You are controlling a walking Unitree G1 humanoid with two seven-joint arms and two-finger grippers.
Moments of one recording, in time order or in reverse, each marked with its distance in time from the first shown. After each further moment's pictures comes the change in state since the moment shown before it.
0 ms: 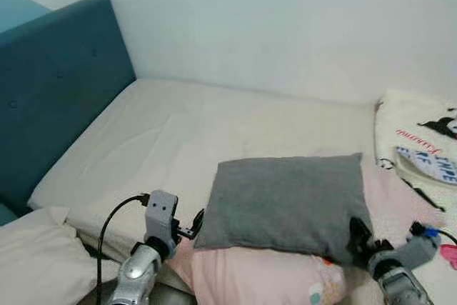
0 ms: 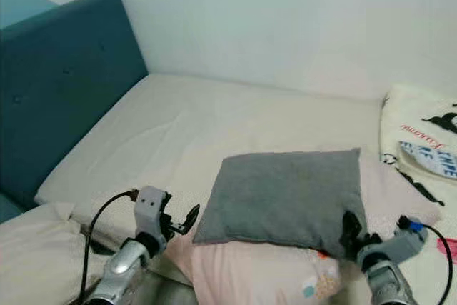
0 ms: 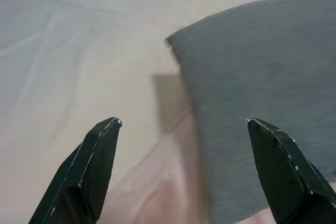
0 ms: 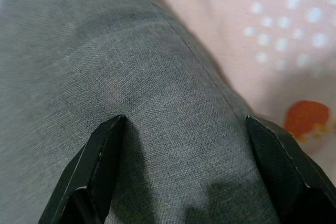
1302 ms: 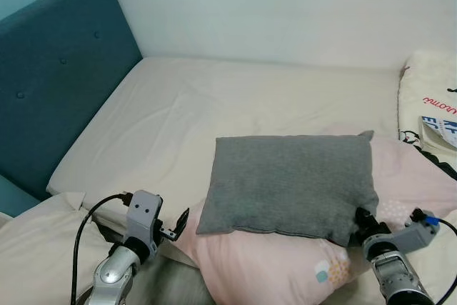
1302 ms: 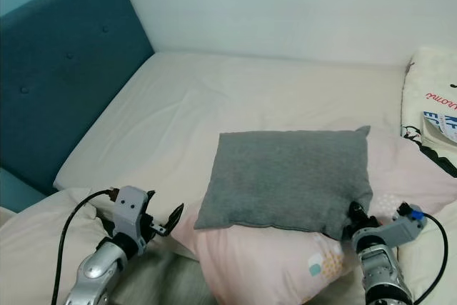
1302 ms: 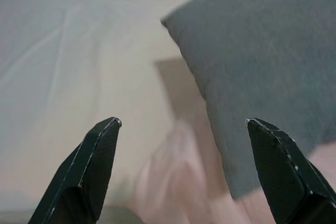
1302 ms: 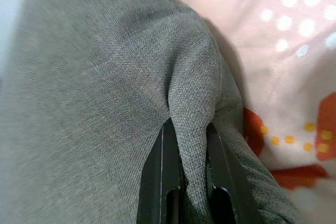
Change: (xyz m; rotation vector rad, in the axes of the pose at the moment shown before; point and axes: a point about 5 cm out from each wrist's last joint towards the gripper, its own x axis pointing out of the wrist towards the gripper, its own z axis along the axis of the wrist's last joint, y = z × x) left arm -0.009 0.021 0.022 0.098 -0.031 0.016; right arm 0.019 0.052 0.008 0.057 -0.073 0.214
